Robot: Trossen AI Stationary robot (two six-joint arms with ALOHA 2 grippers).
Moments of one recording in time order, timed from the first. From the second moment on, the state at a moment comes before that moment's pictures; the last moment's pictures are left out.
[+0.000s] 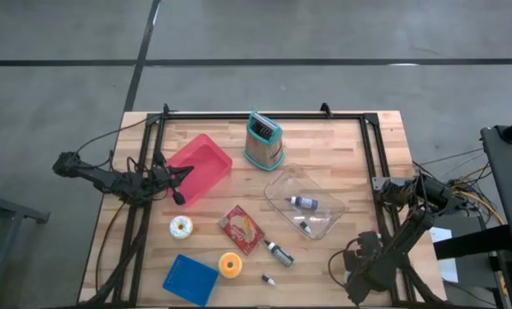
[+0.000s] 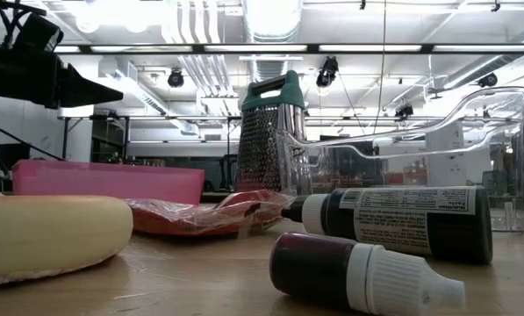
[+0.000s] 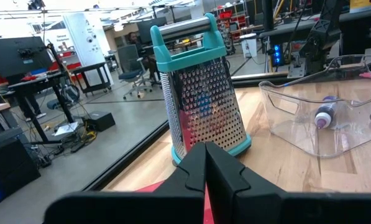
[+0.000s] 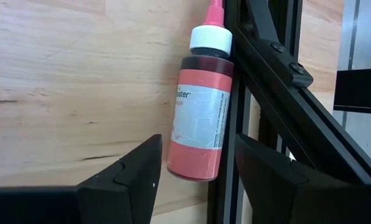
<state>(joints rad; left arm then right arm) -0.35 0.10 0.01 0.05 -0.85 0.21 1.02 1.86 1.17 -1.32 -0.26 2.44</state>
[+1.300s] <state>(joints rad) -0.35 0.10 0.01 0.05 -0.85 0.21 1.03 1.87 1.07 -1.25 -0.29 2.37</state>
